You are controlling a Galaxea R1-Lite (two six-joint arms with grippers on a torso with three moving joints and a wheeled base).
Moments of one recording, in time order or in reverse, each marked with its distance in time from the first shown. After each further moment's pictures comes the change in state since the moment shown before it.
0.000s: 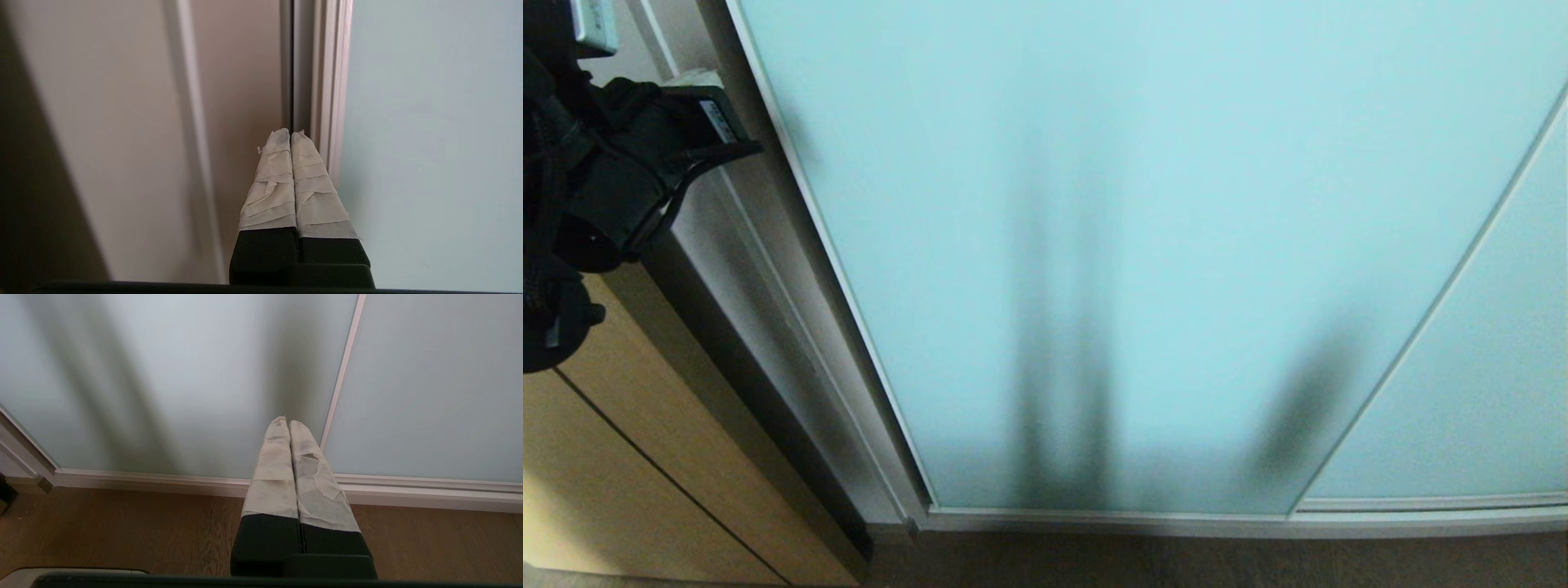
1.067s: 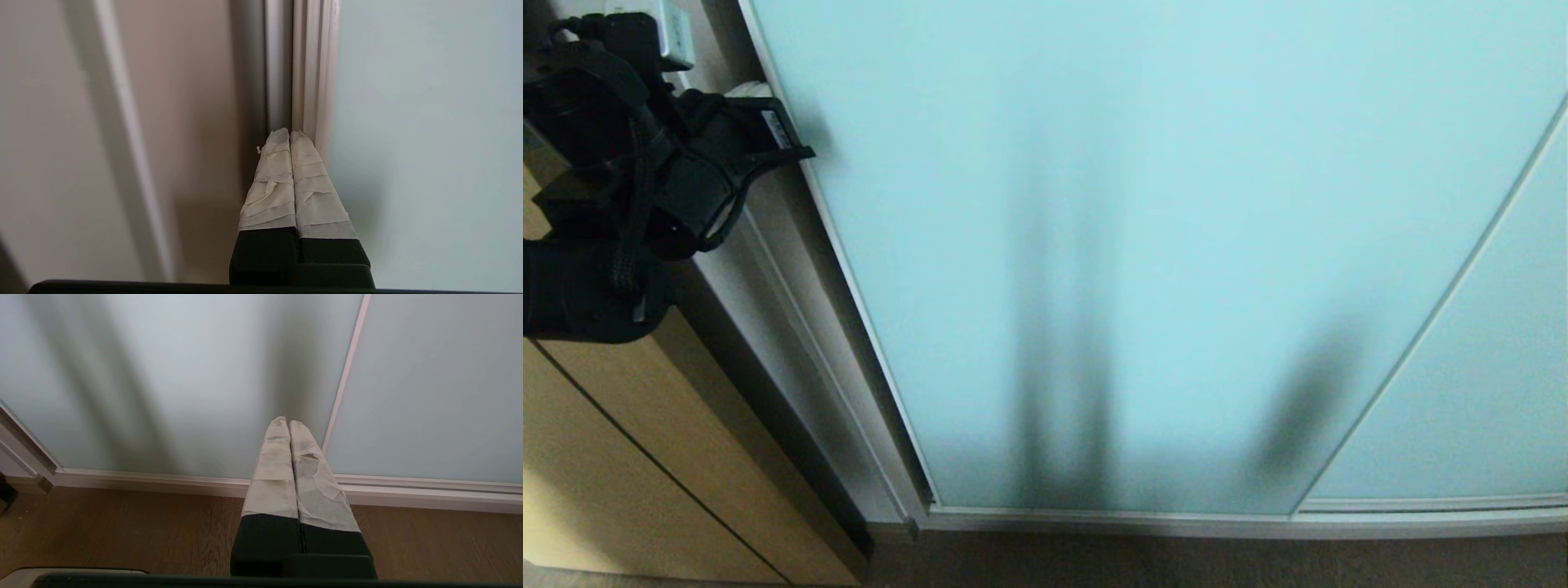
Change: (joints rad) left arm -0.075 0.136 -0.122 0.006 0.013 0.008; right arm 0.000 0.000 0.000 0.000 0.000 0.000
